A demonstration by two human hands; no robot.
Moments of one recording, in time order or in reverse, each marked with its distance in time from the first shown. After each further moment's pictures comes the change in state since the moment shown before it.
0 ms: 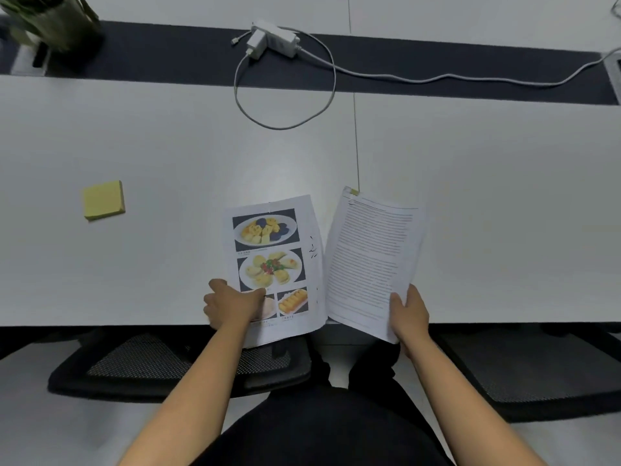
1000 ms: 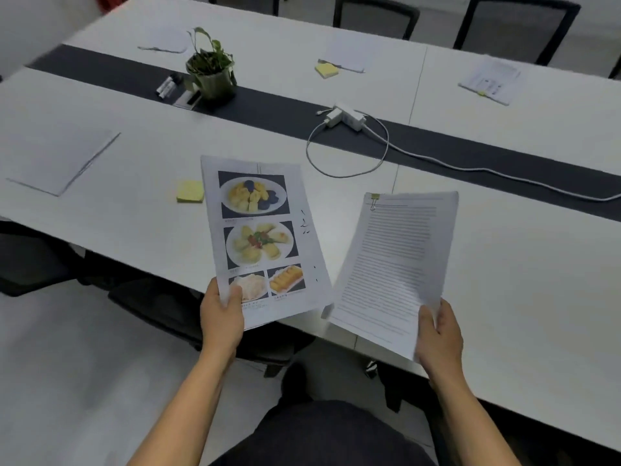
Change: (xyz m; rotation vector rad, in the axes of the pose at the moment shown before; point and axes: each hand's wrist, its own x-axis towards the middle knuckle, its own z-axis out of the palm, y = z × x) left_hand -0.162 -0.033 -0.053 -0.875 0.286 0.350; right_hand -0.041 -0.062 -0.101 0.075 -0.134 -0.445
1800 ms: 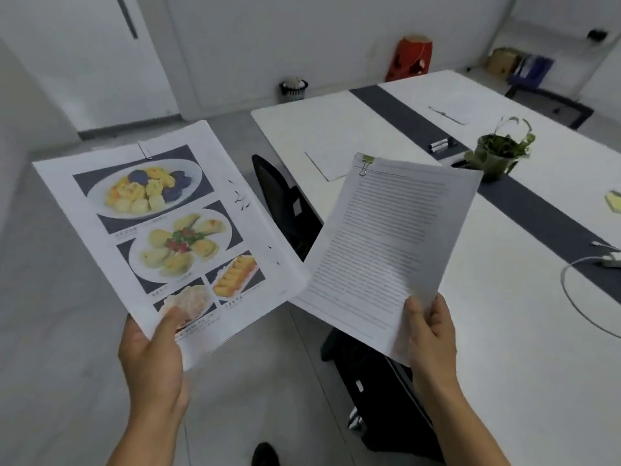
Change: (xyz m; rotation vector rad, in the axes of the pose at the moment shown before) left_hand -0.075 -0.035 -0.378 -0.659 0.995 0.034; right_hand -0.203 -0.146 0.314 0.107 -0.803 -0.362
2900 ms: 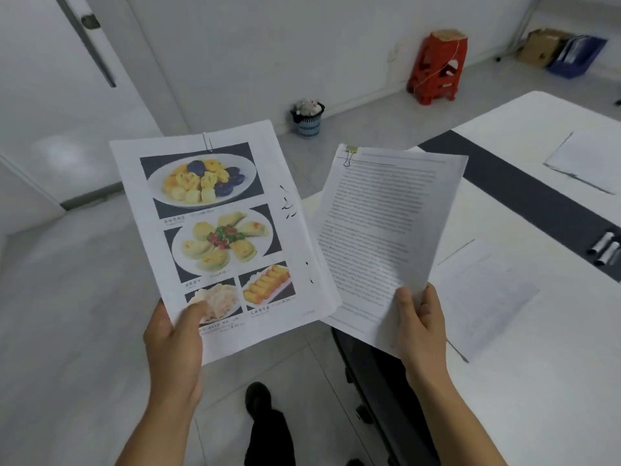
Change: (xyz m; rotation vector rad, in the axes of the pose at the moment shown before) left_hand 0.651 0.080 0.328 0.226 -0.149 -0.015; right_hand 0.483 -0.122 0.522 0.030 0.057 0.031
